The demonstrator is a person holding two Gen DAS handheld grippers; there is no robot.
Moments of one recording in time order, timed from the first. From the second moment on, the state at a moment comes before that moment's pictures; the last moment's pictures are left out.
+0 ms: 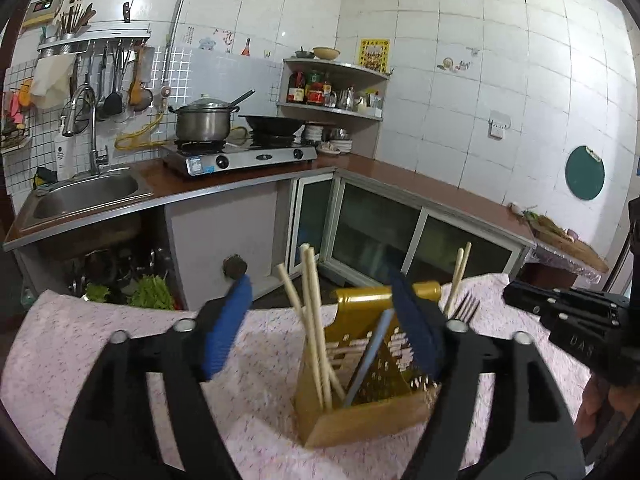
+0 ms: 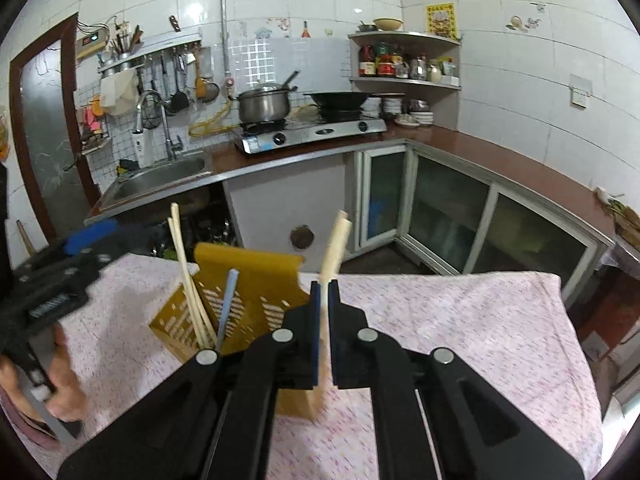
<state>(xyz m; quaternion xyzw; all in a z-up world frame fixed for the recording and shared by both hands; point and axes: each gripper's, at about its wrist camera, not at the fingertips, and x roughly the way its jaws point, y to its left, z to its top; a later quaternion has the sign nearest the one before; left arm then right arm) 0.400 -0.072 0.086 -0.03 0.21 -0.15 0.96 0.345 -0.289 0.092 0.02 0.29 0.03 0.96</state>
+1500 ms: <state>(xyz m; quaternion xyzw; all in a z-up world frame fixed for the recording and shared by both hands) 0.347 -0.169 -0.083 0.05 0.50 -0.12 0.85 0.267 -0.301 -0.053 0.09 0.49 0.00 0.87</state>
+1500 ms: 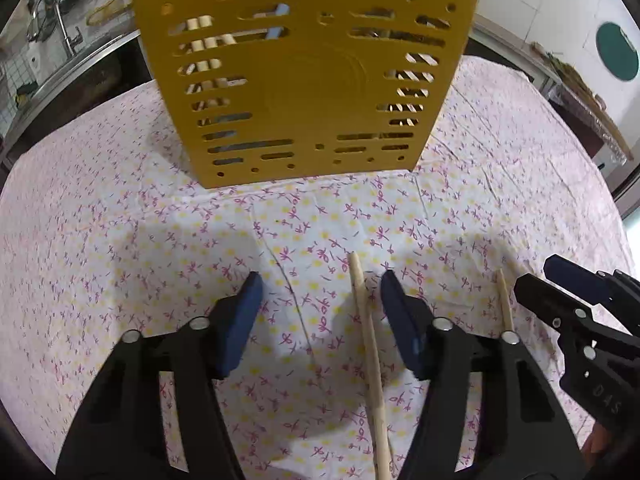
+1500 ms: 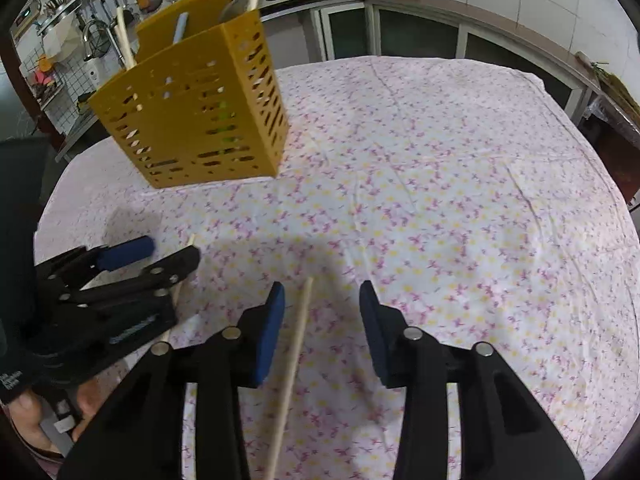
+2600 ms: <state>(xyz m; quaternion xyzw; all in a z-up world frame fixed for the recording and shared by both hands) 0.338 -0.154 -0.074 0.06 0.49 -0.15 0.86 0.262 -0.296 -0.046 0.08 0.46 0.00 0.88</state>
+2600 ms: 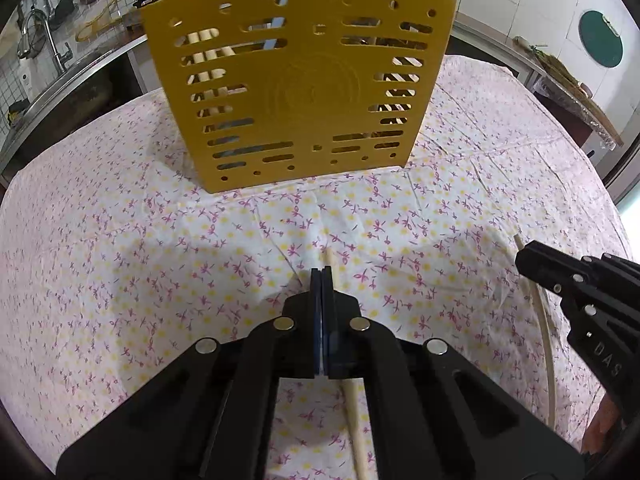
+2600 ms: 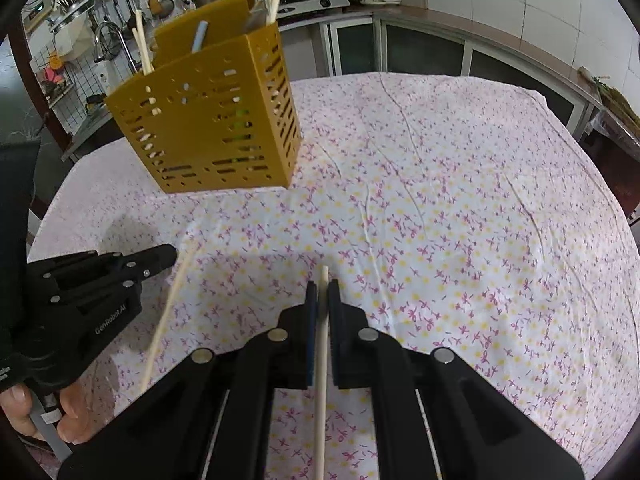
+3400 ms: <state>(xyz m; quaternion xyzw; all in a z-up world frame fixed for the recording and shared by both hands) 0.345 -0.154 -0.068 0.06 0.50 -0.14 0.85 0.263 -0.315 -0.052 0.09 0.46 0.00 0.88</state>
